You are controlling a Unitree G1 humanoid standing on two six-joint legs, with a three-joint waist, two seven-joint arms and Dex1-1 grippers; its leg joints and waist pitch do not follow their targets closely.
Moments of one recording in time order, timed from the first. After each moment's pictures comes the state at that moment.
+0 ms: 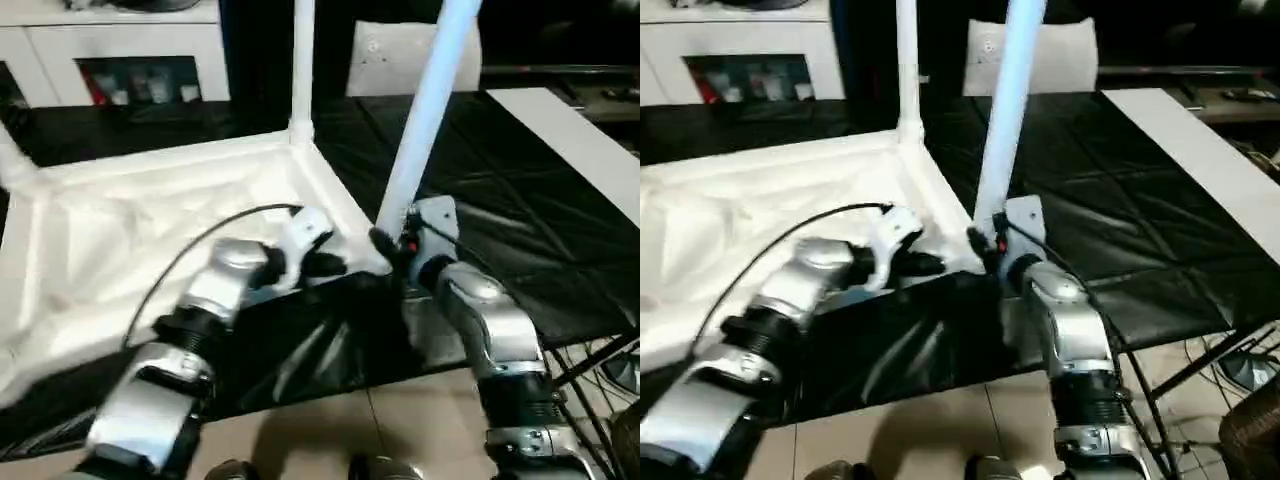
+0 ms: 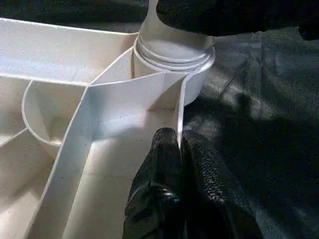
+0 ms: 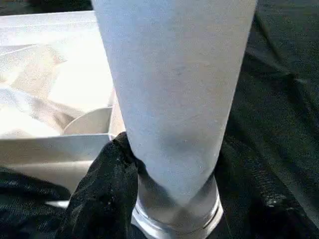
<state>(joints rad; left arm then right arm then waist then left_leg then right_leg) -0.72 0.13 -0.17 0.71 0.07 0.28 -0.89 -0.43 -0.04 -0.04 0.23 0.05 0.46 0.35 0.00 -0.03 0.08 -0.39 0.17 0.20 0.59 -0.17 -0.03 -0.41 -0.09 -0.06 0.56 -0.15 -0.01</state>
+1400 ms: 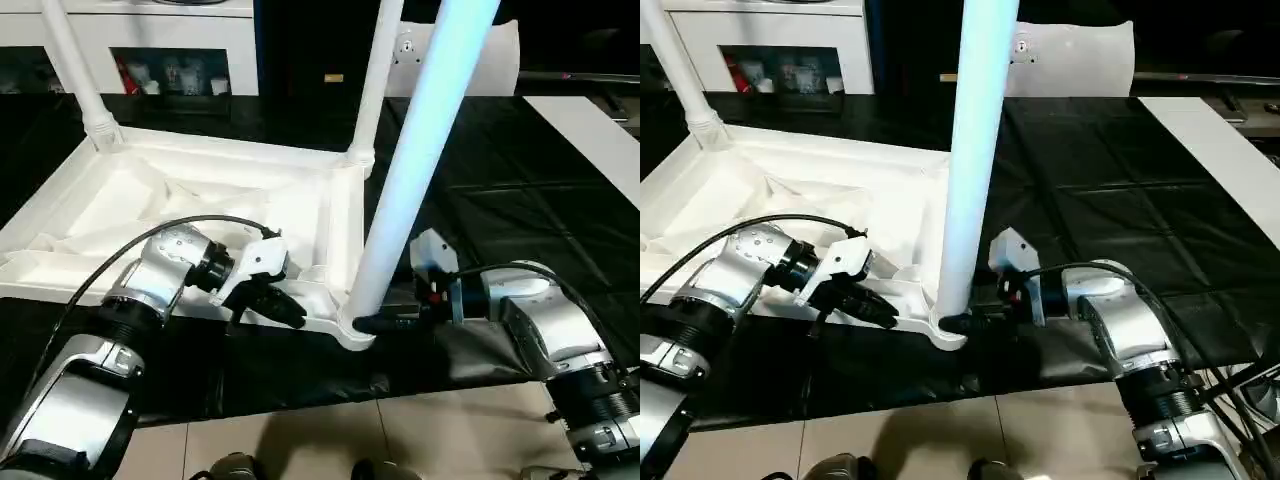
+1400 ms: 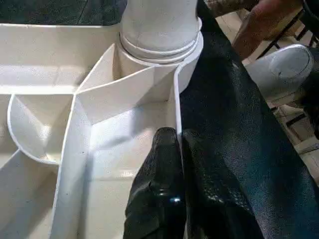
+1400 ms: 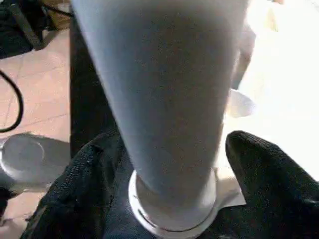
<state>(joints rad) -0.73 0.43 -0.31 0.74 0.03 -0.07 -1.57 -0.44 -0.44 0.21 0.26 0.21 0.23 1.32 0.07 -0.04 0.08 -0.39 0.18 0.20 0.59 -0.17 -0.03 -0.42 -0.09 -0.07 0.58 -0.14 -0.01</state>
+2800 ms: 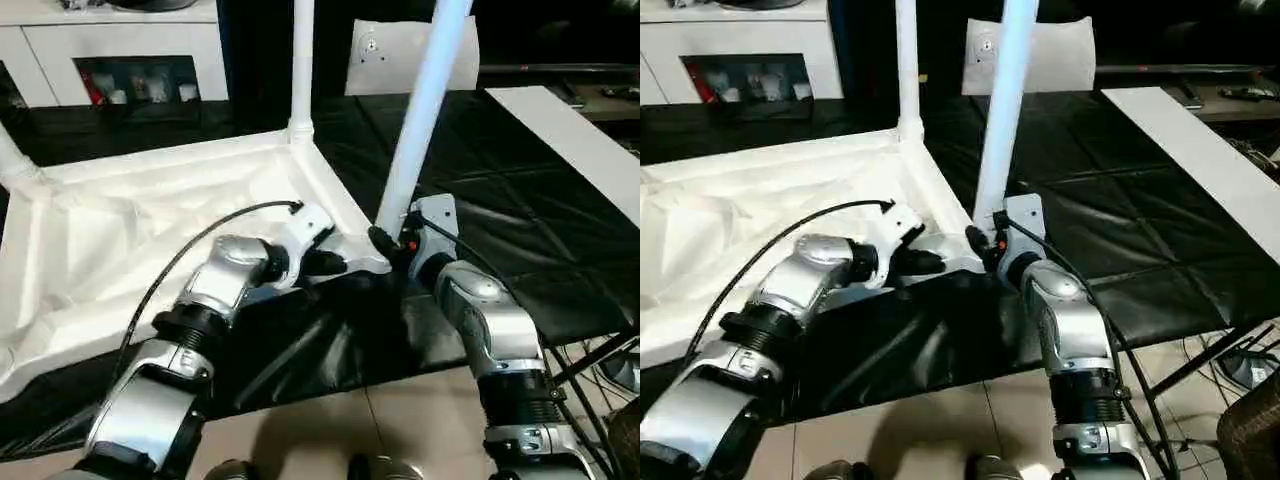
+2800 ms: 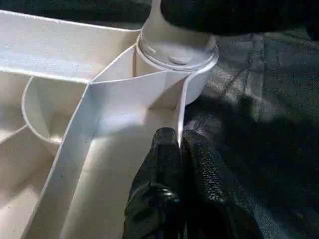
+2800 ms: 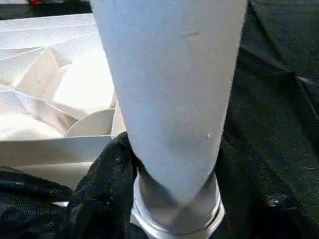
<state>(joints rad) -0.73 0.14 -0.17 0.68 0.07 0.34 -0.89 -0.44 -0.02 -0.05 0.22 0.06 0.49 0.36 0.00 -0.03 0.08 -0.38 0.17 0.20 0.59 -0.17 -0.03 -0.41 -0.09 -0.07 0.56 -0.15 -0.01</state>
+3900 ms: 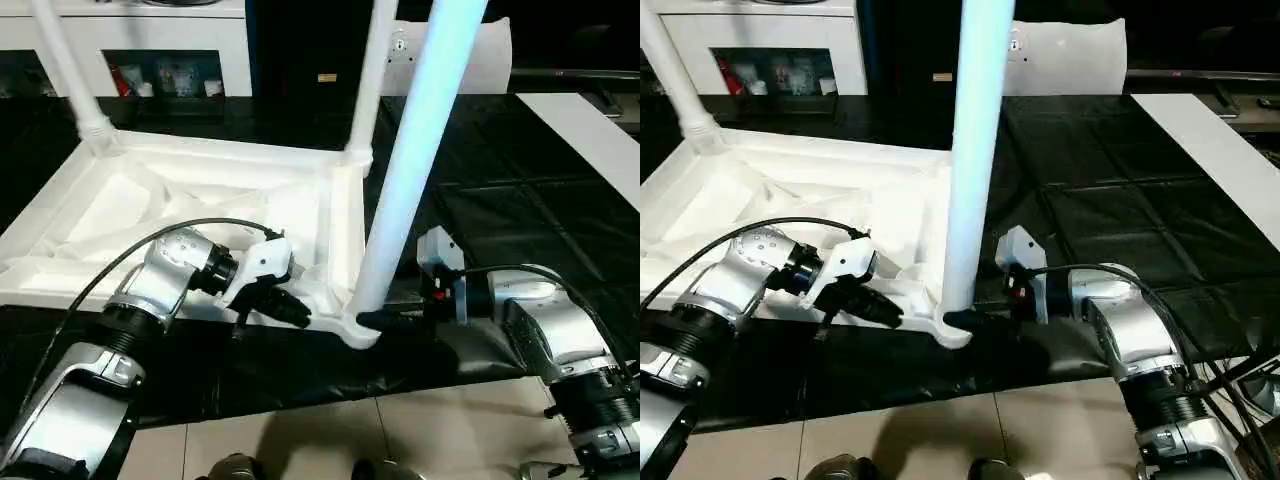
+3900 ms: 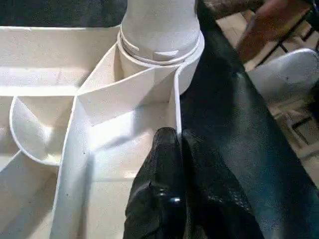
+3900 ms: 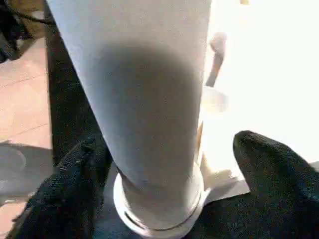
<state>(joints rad) -0.69 0.43 -0.32 0.65 0.02 -0.02 -1.53 -0.42 -0.44 0.17 0.25 0.20 0.24 1.26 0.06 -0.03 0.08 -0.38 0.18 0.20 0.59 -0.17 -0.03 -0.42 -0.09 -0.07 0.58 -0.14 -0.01</state>
